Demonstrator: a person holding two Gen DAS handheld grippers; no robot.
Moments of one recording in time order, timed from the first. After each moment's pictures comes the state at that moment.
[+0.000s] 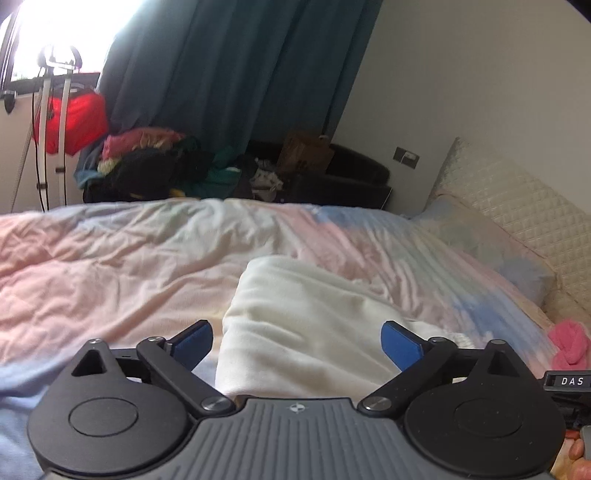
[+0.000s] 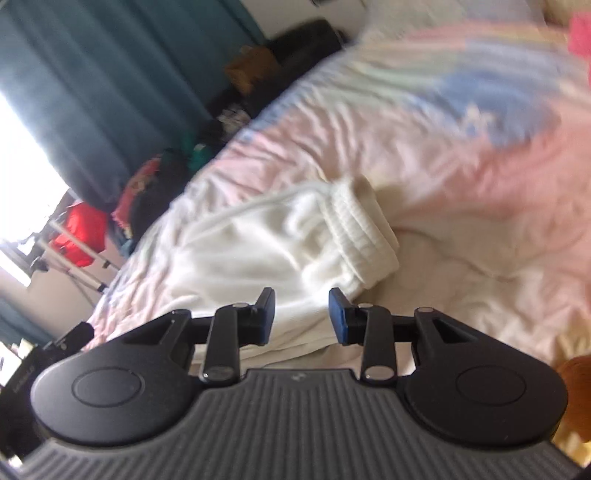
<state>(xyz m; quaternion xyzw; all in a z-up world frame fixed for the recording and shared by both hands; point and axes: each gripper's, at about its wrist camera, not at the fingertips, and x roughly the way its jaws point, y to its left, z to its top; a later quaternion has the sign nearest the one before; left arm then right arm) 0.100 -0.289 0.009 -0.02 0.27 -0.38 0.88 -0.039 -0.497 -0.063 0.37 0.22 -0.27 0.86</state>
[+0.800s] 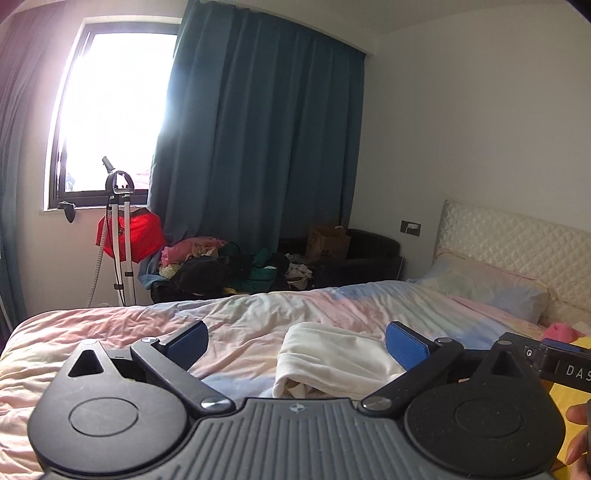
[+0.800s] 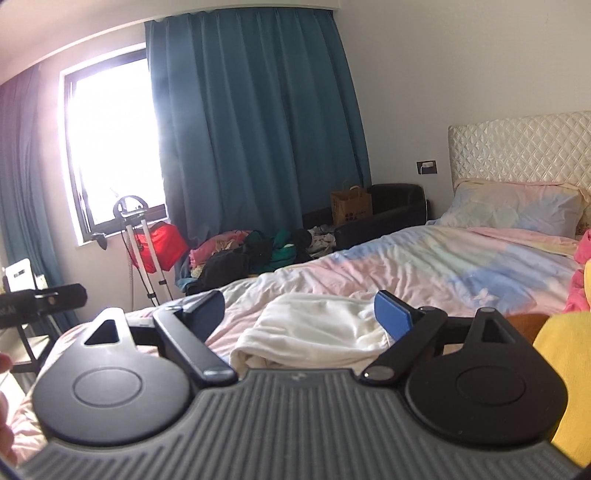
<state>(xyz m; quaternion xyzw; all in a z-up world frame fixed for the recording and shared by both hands) -0.146 -0.127 0.115 0.02 0.13 -0.32 0.94 -0.194 -0.327 0.029 0.13 0.08 -0.23 0.96</state>
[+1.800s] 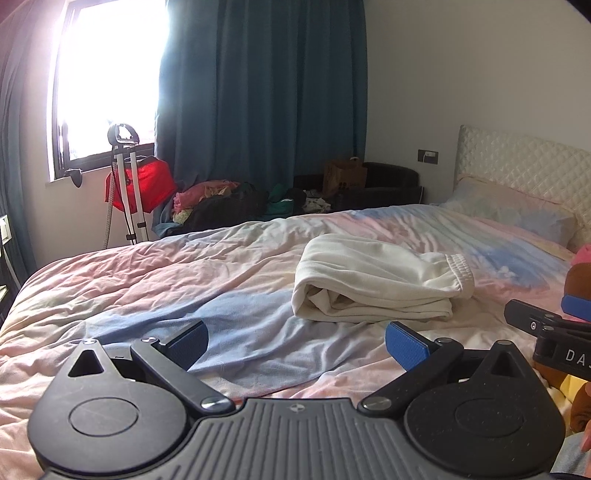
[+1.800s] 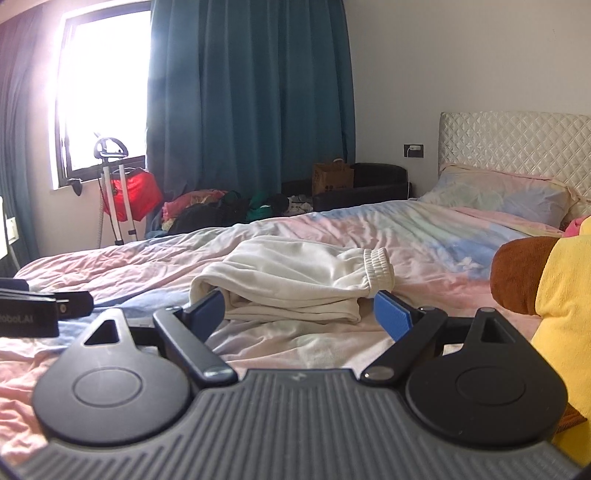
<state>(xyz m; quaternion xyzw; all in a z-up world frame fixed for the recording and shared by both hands) -0.129 -0.153 0.009 0.08 0.21 -0.29 0.93 -0.168 -0.304 -0.062 0.07 0.13 -0.27 0.95</state>
